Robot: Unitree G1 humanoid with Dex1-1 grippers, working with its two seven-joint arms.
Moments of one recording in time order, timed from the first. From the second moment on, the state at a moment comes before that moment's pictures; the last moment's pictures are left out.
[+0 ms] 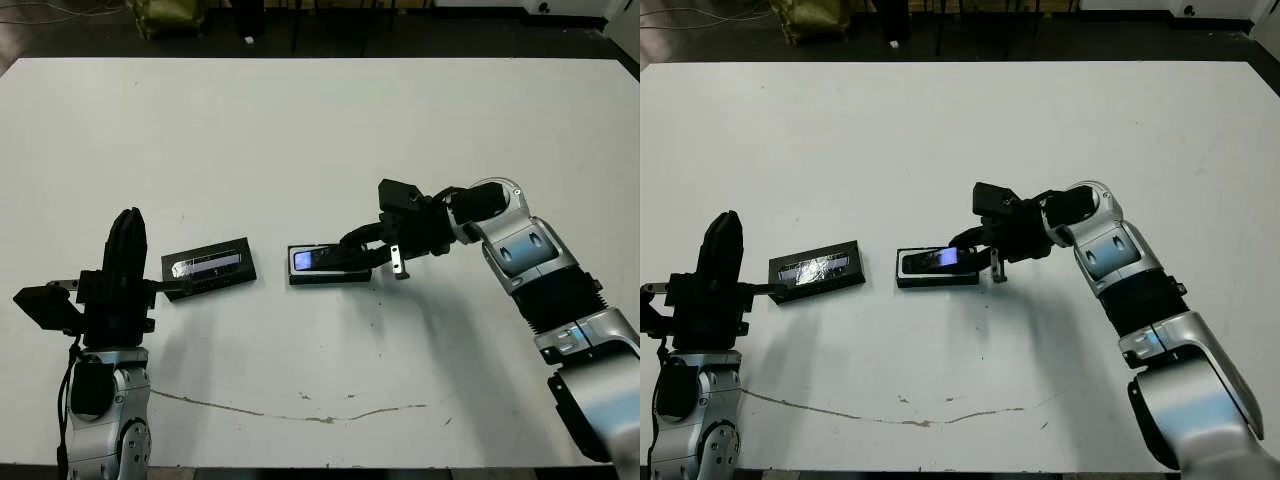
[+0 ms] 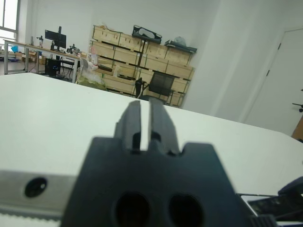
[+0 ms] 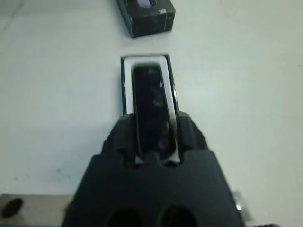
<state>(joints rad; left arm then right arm) 0.12 0.09 0.17 -0.21 -0.37 -0.25 -0.19 -0.80 -0.44 0.40 0.47 0.00 0.20 1.30</state>
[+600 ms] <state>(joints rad) 0.13 0.09 0.17 -0.22 -0.37 -0.24 -0.18 -0.79 -0.44 0.33 0.38 0.07 0.28 1.27</state>
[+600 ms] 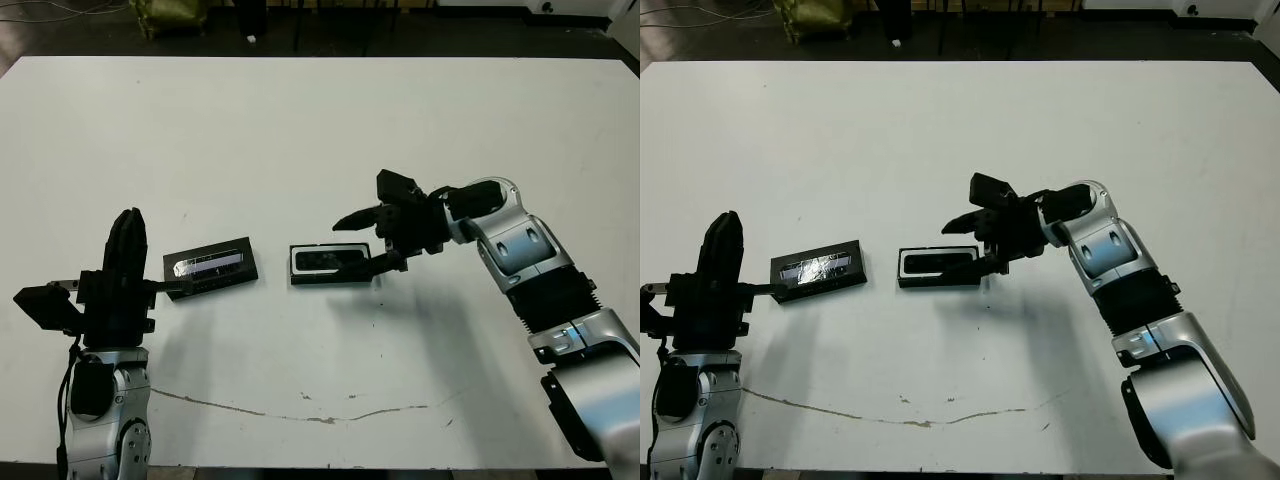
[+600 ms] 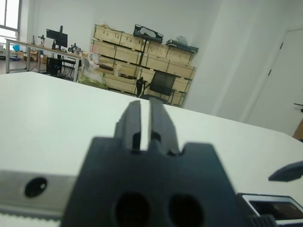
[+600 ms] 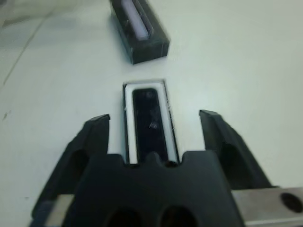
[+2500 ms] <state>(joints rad) -0.32 0.91 0.16 0.06 -0.37 0.11 -0.99 -0.34 -0.50 -0.18 -0.12 0.39 0.38 0.57</state>
